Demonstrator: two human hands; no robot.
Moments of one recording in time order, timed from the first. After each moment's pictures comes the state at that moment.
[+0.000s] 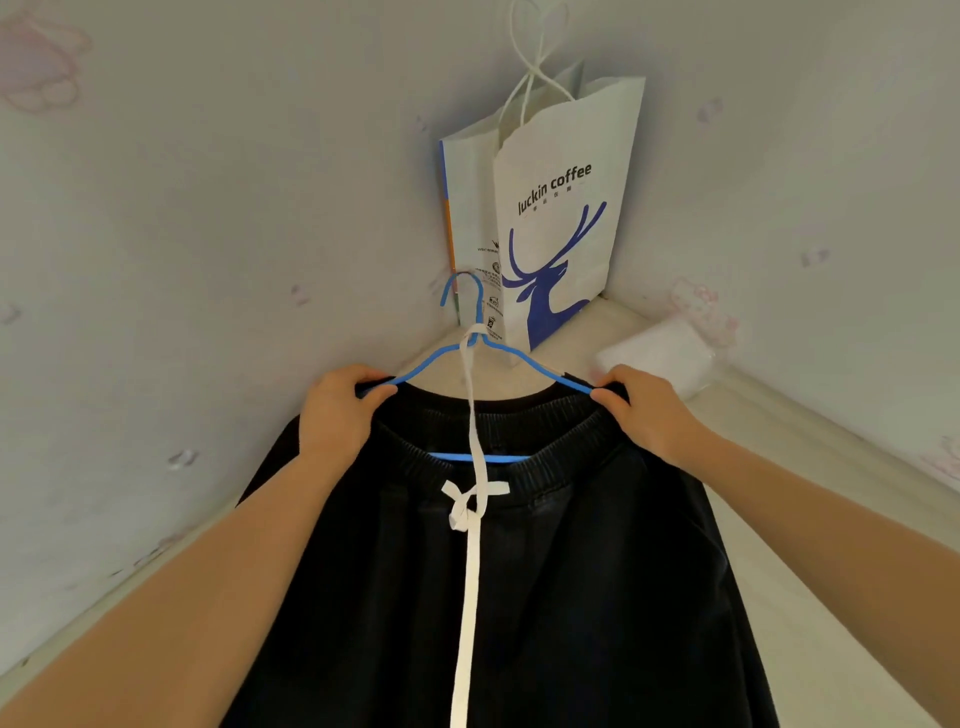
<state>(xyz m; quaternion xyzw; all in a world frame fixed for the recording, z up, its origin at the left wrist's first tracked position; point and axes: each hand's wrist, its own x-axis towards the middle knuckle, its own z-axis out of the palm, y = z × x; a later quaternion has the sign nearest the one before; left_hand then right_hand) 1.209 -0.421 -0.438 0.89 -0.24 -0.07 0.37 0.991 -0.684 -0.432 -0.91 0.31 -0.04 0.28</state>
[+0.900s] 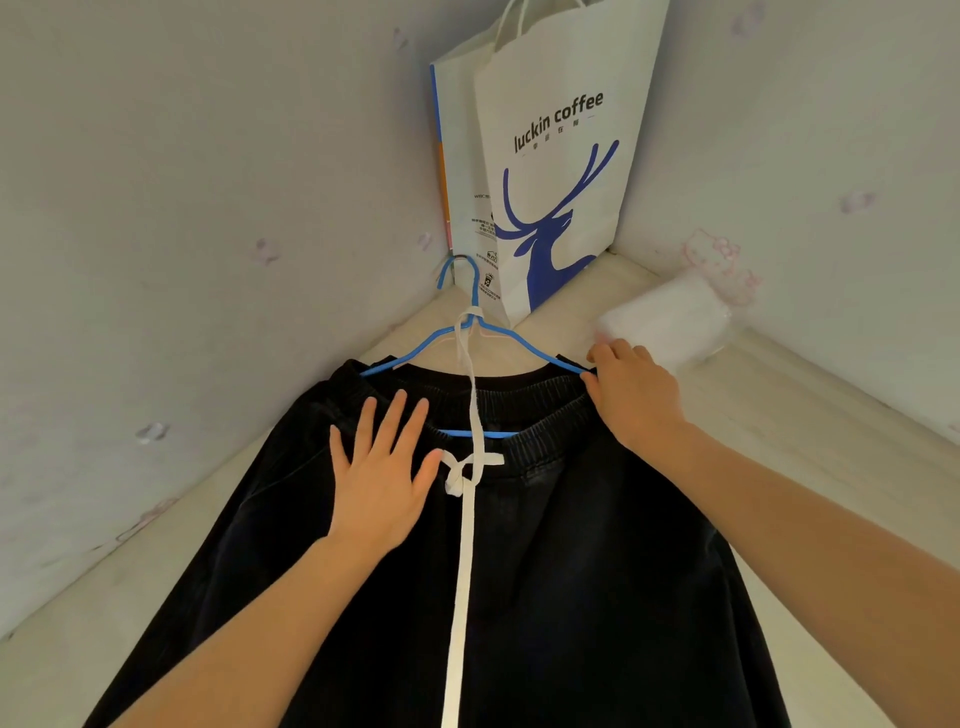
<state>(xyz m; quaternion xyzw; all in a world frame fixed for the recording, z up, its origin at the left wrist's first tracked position) 1.123 -0.396 -0.514 0.93 -0.37 -0.03 0.05 1.003 -0.667 -0.468 -0.95 0.30 -0.01 0.04</state>
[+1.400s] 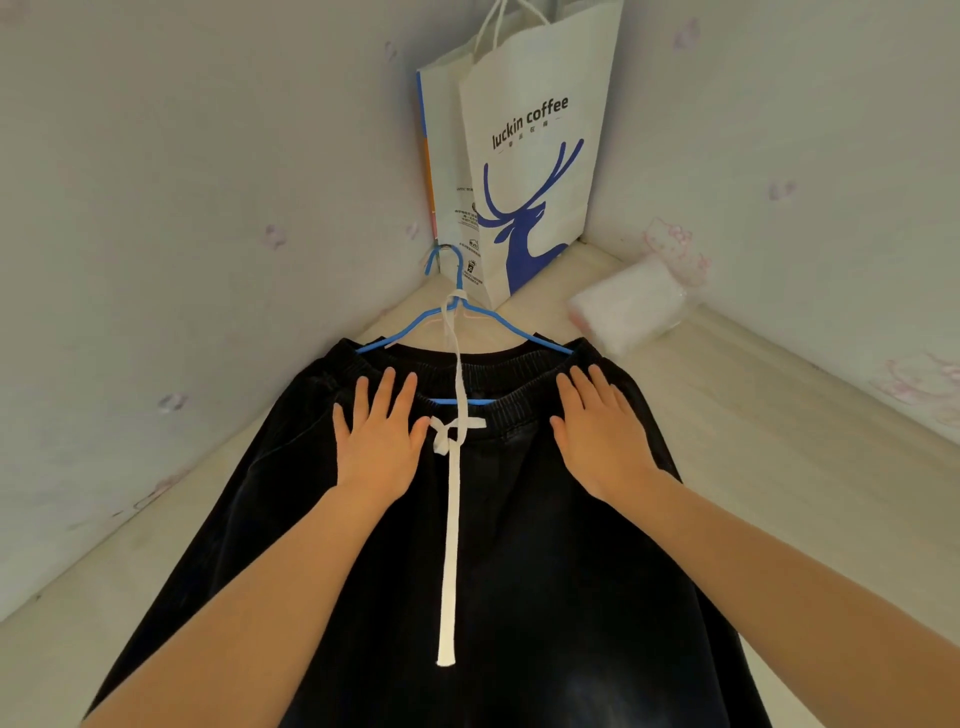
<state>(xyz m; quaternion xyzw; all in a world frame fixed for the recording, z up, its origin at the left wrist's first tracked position) 1.114 -0.400 -0.490 0.93 -0.34 -0.09 0.04 0.942 -0.591 -0.466 -0.96 0.29 0.06 0.04</state>
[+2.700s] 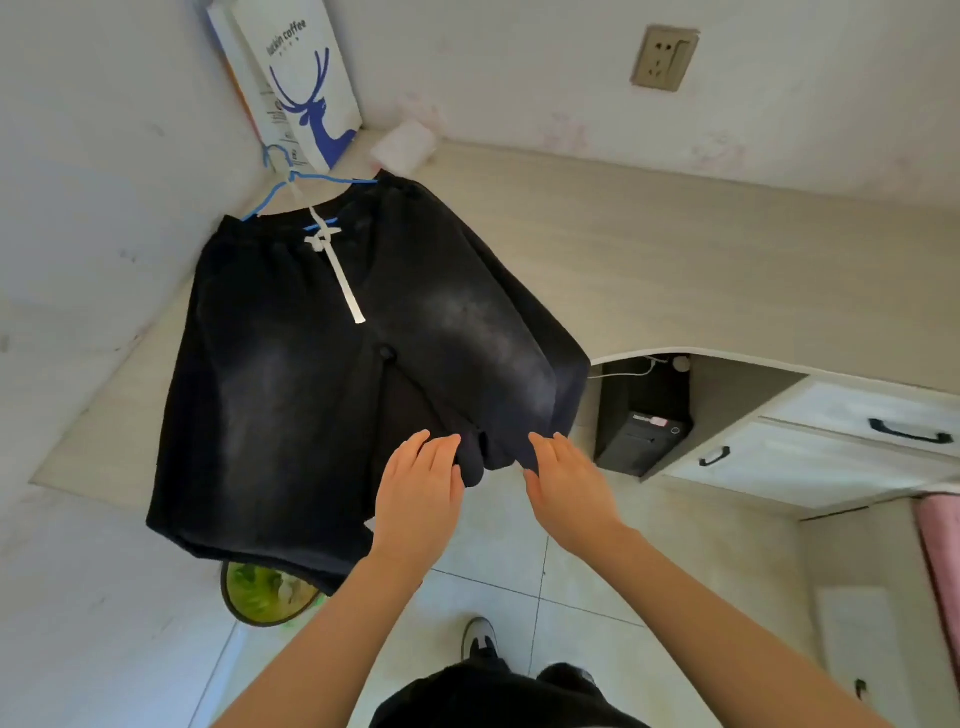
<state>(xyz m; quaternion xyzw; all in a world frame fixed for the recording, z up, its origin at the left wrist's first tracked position) 0.726 -0.073 -0.413 0.76 -0.63 -0.02 0.16 0.555 -0.150 -0.402 -0.82 0.53 0.03 0.23</state>
